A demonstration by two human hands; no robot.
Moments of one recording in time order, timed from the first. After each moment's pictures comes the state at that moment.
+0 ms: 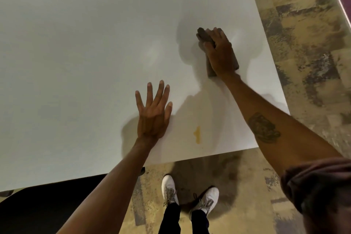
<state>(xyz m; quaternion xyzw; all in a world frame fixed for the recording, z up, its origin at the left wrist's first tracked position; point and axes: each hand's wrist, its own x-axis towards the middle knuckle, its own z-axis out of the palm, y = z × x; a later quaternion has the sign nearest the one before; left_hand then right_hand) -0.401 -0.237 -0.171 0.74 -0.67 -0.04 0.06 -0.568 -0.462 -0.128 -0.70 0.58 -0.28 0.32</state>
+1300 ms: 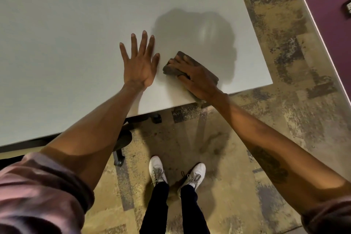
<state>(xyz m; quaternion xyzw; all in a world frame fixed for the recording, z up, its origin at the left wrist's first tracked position) -0.405 -0.229 -0.160 0.74 -0.66 -0.10 0.00 -0.617 -0.238 -0.133 -0.83 0.40 -0.16 0.37</state>
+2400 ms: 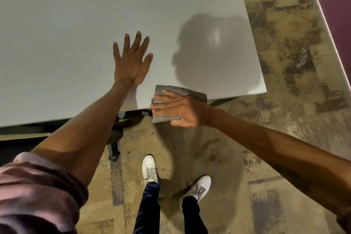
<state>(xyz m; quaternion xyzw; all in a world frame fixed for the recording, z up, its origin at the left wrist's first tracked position) -0.411 -0.223 -0.166 0.77 -0.62 -0.11 0.05 -0.657 -0.204 -0.158 -0.96 0.04 -0.14 0.25</state>
